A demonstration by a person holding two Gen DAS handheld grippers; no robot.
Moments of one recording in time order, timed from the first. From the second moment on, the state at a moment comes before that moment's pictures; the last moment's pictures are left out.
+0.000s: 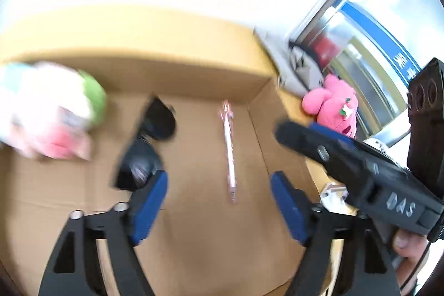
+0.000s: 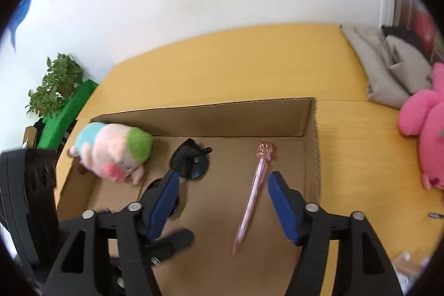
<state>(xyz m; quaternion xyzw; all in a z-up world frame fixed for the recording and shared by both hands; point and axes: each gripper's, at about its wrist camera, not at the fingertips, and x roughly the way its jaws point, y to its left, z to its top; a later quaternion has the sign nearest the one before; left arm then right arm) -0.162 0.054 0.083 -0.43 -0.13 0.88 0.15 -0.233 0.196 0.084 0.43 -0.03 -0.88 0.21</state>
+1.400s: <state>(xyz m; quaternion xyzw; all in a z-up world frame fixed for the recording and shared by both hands) 0.098 -0.027 0.092 -0.29 -0.03 0.96 -0.03 0.033 0.183 0.077 0.34 0.02 -0.92 0.19</state>
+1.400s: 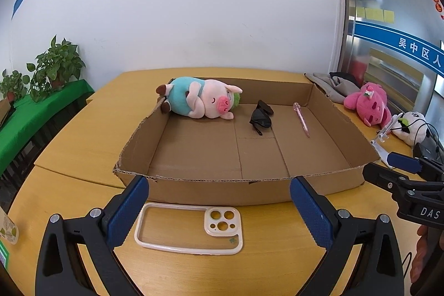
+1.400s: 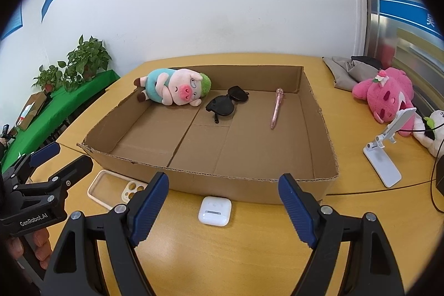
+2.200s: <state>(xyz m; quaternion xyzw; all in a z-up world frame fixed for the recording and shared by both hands) 0.099 -0.024 0.057 -0.35 -0.06 0.93 0.02 0.008 0.172 -0.014 0.45 0.02 -0.86 0.22</state>
